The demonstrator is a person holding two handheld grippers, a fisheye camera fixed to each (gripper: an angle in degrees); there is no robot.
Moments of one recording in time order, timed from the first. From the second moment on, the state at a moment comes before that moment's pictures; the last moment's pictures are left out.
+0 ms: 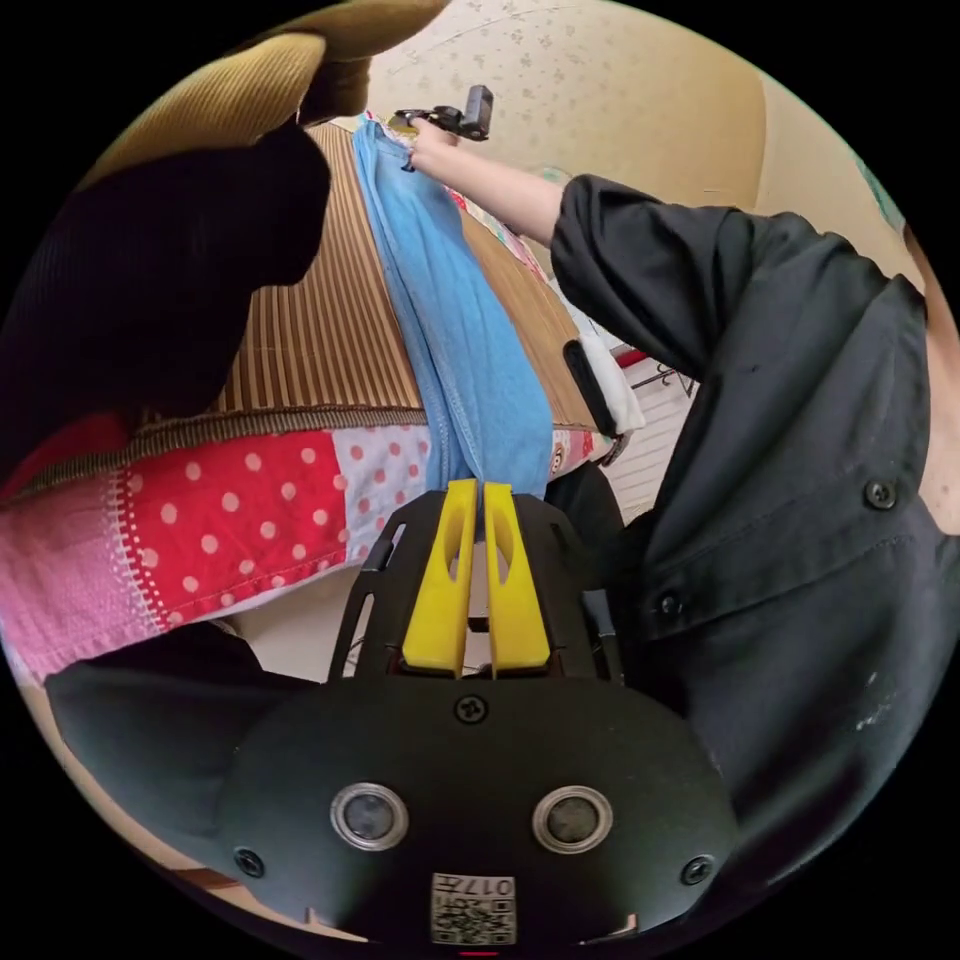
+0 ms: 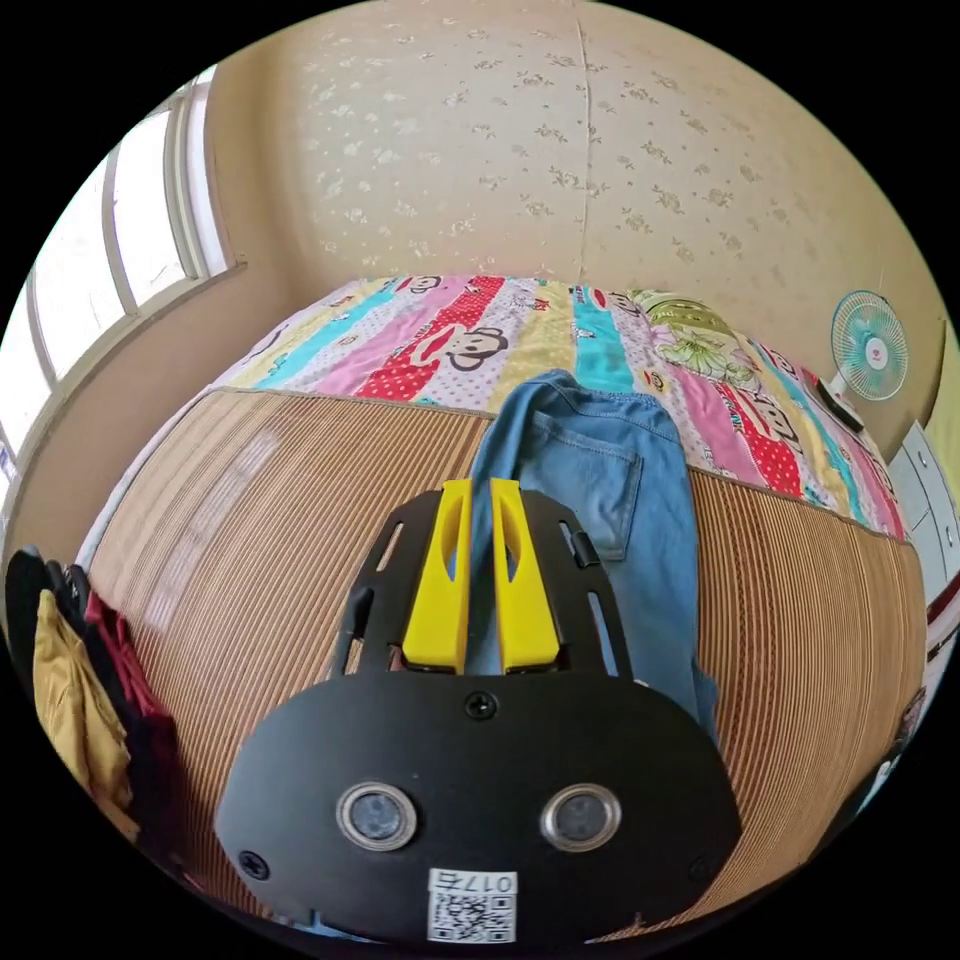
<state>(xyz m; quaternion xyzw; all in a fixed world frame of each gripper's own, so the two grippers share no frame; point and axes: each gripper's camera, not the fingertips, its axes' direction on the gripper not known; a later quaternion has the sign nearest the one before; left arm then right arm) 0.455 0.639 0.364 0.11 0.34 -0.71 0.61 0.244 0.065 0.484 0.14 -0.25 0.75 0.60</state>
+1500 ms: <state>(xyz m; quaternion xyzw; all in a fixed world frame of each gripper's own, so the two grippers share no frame) 0.340 0.492 0.348 -0.09 0.20 -0.75 0.63 -0.158 0.216 0.232 0.18 -0.50 0.70 0.47</state>
